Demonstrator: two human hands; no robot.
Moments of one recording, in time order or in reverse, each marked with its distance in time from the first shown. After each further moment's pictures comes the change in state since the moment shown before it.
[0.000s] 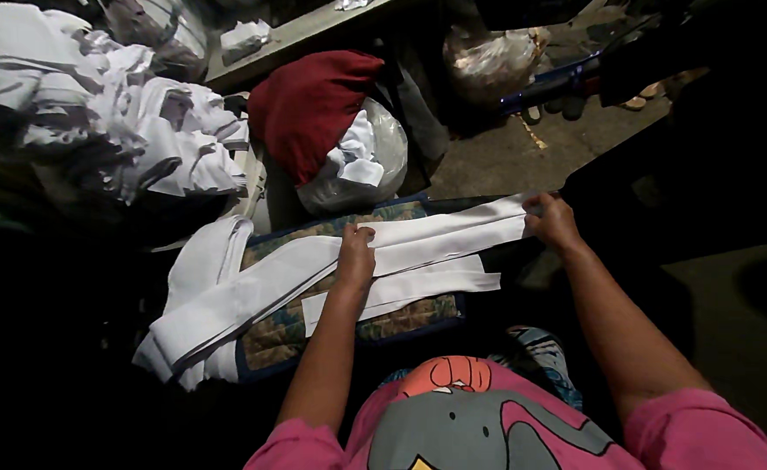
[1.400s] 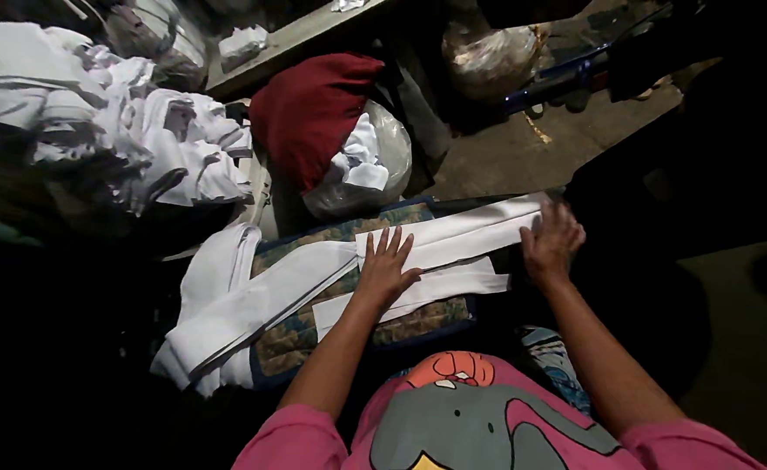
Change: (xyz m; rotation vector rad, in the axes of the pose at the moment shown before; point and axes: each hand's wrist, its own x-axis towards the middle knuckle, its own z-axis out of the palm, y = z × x) left_hand 0.001 -0.026 0.045 0.395 -0.173 0.471; right_hand -0.052 0.012 0.067 -0.151 0.386 -0.094
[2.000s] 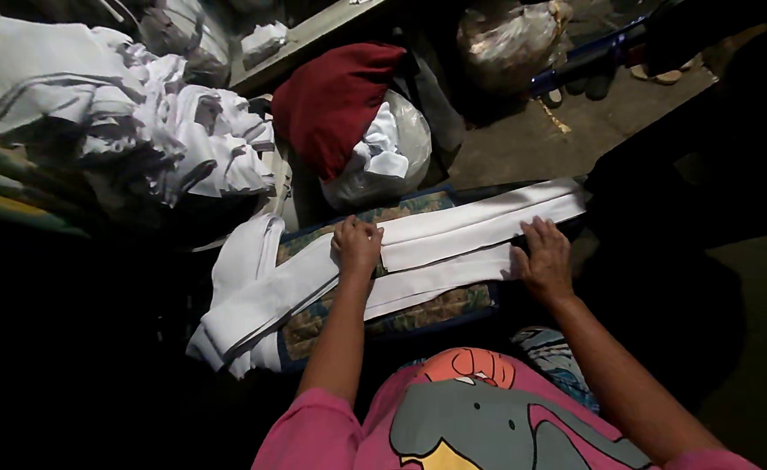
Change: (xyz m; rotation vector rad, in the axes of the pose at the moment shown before) left_hand -0.015 -0.053 -0.043 -0.274 0.269 -0.571; right_hand -0.058 -0.031 0.011 0.053 -0.121 -0.238
